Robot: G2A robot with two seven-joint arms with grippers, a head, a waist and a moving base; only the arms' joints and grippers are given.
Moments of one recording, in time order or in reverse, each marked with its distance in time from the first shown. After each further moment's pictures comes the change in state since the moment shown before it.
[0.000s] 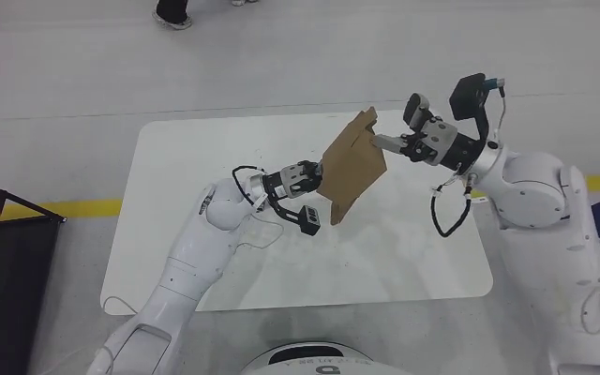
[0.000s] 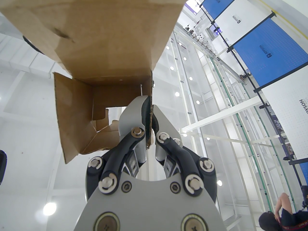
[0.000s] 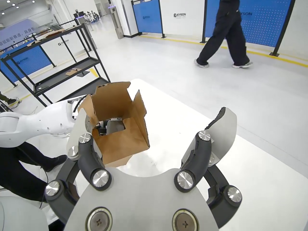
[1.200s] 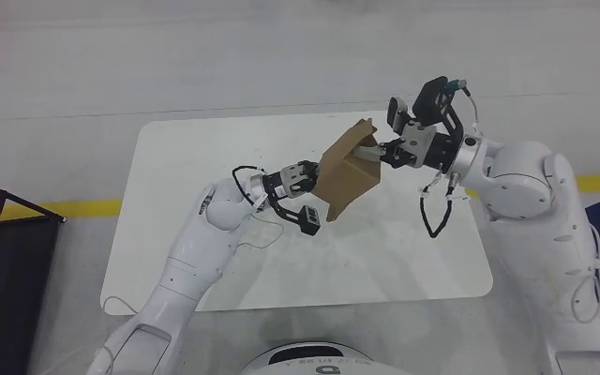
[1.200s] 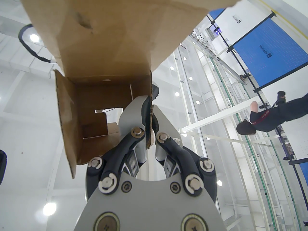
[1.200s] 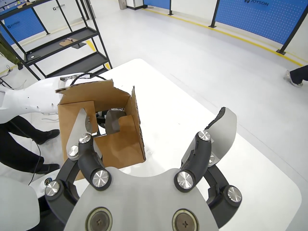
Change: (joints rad) left arm 0.000 0.000 0.000 0.000 0.000 0.000 0.000; right arm 0.078 0.014 -0.085 -0.007 -0.065 -0.037 0.047
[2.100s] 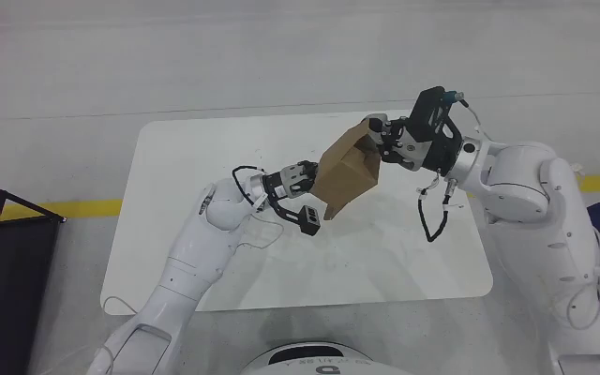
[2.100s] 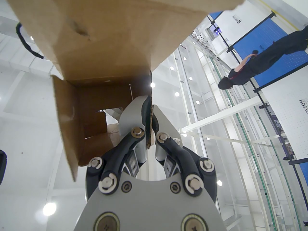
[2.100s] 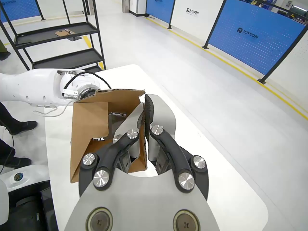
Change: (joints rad) left arm 0.000 0.000 0.000 0.000 0.000 0.000 0.000; right arm -0.013 0.011 -0.010 -0.054 -0.171 -0.101 -0.091
